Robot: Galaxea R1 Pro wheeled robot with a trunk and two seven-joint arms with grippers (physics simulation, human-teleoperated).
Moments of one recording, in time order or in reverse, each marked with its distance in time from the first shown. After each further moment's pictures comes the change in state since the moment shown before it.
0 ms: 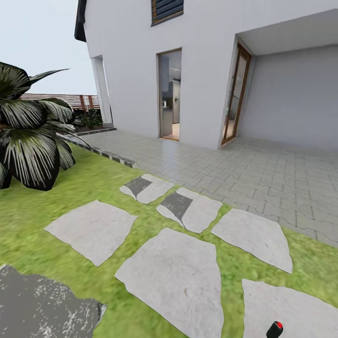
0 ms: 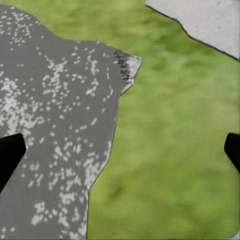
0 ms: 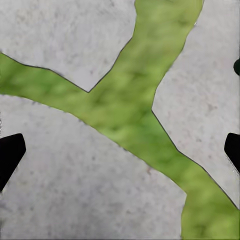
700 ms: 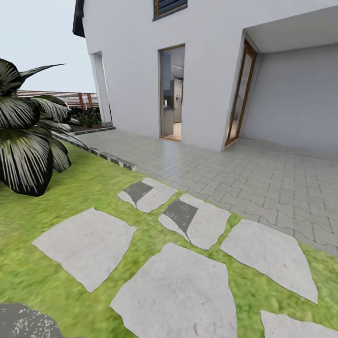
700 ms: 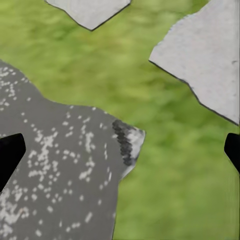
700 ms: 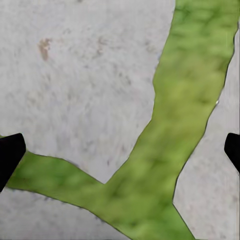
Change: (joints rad) left arm 0.000 -0.002 0.000 0.000 0.000 -0.001 0.000; right arm 0.000 0.000 0.000 0.000 0.000 0.000 0.000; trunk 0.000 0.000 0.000
